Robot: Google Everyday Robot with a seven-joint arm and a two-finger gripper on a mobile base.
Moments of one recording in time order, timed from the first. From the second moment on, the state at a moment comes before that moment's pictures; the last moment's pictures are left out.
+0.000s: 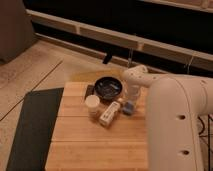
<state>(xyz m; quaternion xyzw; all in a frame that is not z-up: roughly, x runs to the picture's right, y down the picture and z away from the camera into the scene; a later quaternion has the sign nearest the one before) 0.163 0.070 0.884 -0.16 0.27 0.81 0.50</state>
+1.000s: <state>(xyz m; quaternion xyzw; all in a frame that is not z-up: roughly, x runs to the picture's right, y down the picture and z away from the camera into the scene) 0.108 -0.099 0.778 -0.03 0.14 0.76 0.64</state>
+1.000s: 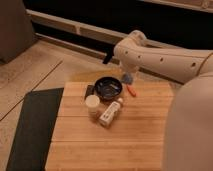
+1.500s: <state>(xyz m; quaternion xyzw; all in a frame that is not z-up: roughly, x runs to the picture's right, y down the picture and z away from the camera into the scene) 0.050 -0.095 0.815 -0.09 0.11 0.72 0.67</state>
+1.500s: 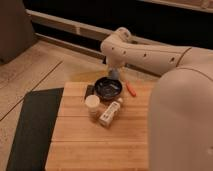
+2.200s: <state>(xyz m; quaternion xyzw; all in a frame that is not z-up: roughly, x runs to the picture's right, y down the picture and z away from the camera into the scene) 0.033 -0.051 0.911 -0.17 0.15 0.68 0.69</state>
